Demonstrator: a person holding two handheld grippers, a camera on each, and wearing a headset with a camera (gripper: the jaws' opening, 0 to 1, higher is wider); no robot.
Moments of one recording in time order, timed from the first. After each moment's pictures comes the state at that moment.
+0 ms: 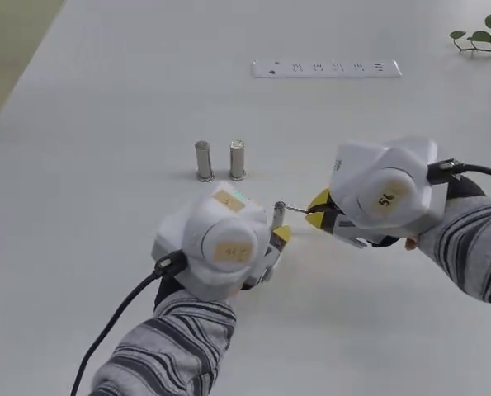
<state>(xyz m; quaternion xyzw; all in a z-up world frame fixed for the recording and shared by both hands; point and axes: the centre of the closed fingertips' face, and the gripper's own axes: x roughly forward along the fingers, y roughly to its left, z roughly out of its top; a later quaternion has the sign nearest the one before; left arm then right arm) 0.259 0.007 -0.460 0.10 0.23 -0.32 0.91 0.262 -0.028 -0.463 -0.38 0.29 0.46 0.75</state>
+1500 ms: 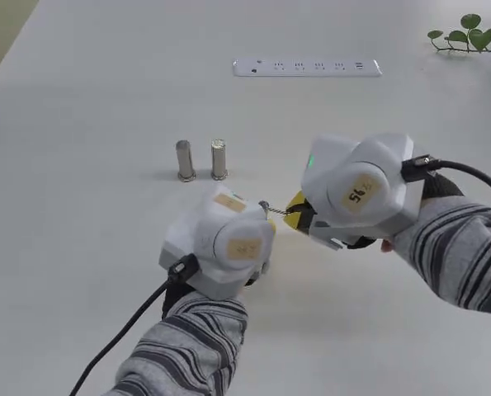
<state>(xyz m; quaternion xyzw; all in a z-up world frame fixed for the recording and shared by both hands) 0.267 -0.001 -0.473 0.08 0.24 -0.28 0.93 0.255 -0.017 -0.450 -0.36 0.30 0.44 0.76</state>
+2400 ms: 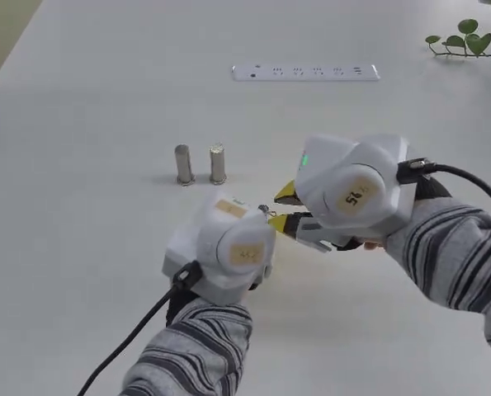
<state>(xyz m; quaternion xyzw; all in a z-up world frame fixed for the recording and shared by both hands) 0.267 -0.002 -0.474 0.07 0.24 -0.27 0.93 0.257 -0.009 -0.441 -0.35 0.28 0.45 0.77</state>
